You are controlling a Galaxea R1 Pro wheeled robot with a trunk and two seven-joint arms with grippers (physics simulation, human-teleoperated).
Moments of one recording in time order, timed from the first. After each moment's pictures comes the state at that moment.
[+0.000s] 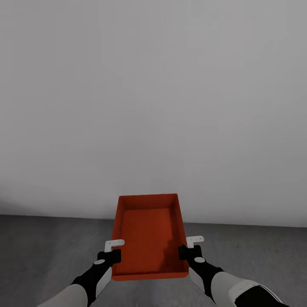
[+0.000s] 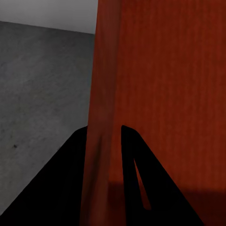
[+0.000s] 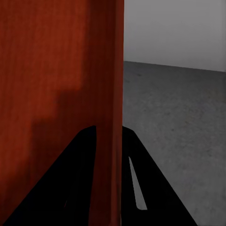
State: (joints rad) left arm -0.62 -0.09 -0.04 -0.26 0.11 -0.03 0.16; right arm -0.74 0.13 0.34 -0.02 -0.24 -0.20 -0.14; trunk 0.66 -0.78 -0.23
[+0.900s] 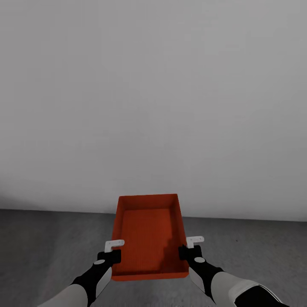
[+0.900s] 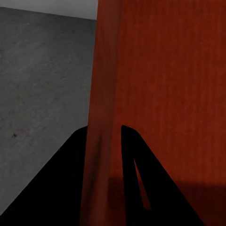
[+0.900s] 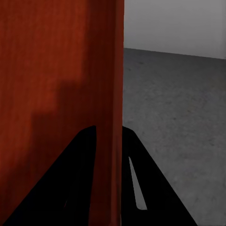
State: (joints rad) left arm -0.62 -0.09 -0.04 -0.26 0.11 -0.03 0.16; right arm -0.74 0.13 0.34 -0.02 -0.24 -0.20 -0.14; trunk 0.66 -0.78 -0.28
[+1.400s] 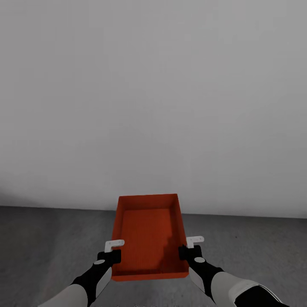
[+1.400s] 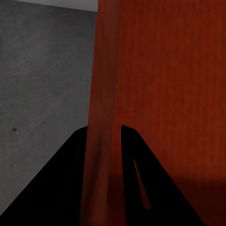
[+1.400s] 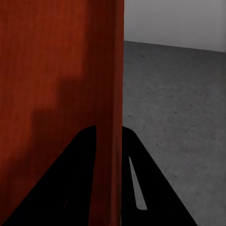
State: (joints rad) left arm -0.62 -0.09 -0.04 -0.26 0.11 -0.03 0.16; right arm -0.74 0.13 0.34 -0.02 -0.24 -0.20 -0.14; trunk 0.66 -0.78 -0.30
